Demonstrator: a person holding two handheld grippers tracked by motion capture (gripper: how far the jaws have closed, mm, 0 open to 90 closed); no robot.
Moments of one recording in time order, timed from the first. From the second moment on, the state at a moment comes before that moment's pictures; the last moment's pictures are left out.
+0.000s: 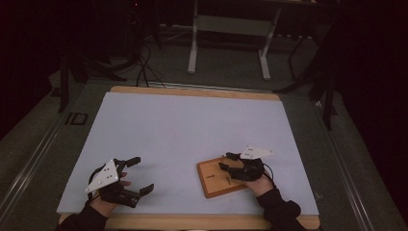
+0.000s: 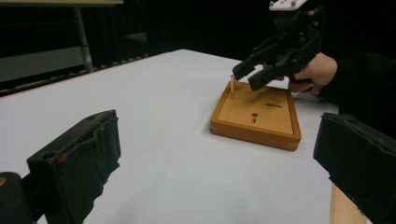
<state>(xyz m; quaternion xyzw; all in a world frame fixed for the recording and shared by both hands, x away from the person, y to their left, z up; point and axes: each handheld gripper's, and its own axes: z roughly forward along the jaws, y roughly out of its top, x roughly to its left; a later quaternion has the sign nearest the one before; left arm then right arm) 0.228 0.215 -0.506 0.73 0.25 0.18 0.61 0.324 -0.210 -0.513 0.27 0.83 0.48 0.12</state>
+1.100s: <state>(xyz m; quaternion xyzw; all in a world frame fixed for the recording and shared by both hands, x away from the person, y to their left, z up) 0.228 0.215 -0.507 0.73 0.25 0.18 0.61 0.334 -0.196 -0.526 0.31 0.84 0.44 0.12</state>
